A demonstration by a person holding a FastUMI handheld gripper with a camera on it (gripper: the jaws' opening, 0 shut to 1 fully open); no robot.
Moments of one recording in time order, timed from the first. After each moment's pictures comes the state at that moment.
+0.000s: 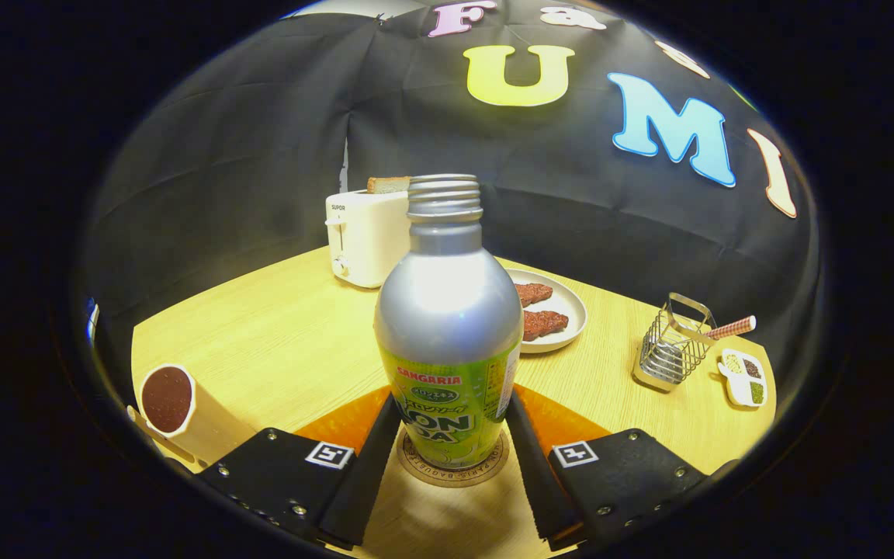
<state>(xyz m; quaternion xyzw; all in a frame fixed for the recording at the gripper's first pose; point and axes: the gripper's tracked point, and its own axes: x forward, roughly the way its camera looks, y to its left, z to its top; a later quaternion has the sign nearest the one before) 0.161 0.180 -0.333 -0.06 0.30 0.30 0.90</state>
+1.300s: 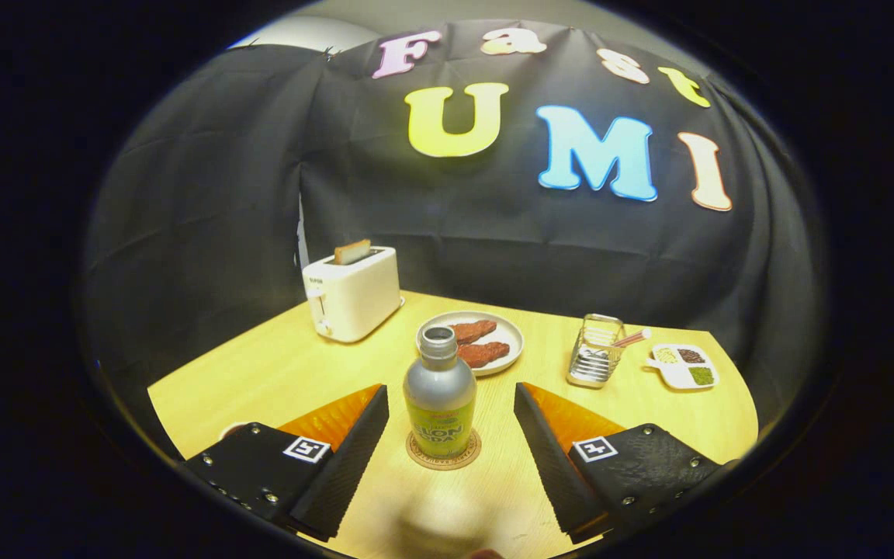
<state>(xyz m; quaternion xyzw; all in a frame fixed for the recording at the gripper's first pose) 0.122 0.134 -0.211 -0.01 0.25 0.18 0.95</state>
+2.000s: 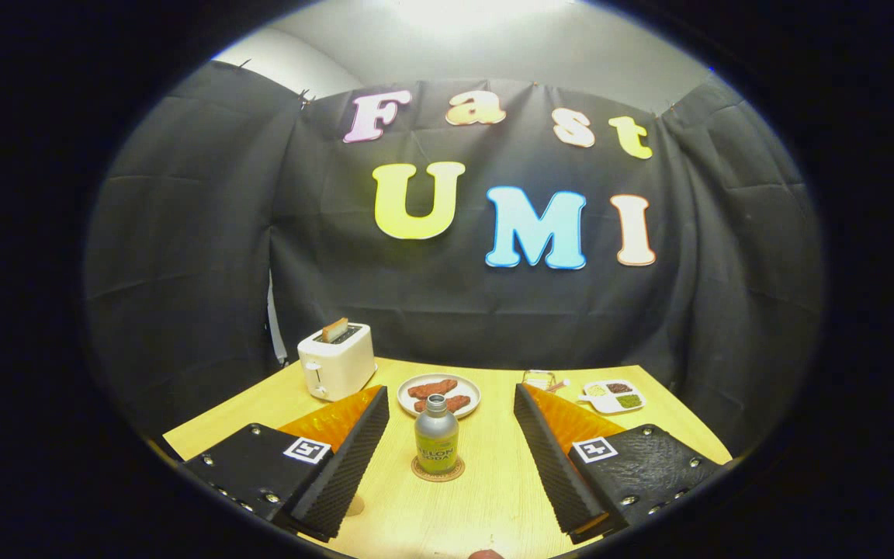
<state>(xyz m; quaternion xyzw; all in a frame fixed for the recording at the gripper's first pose) 0.058 0.117 -0.076 0.00 0.15 0.07 0.99</state>
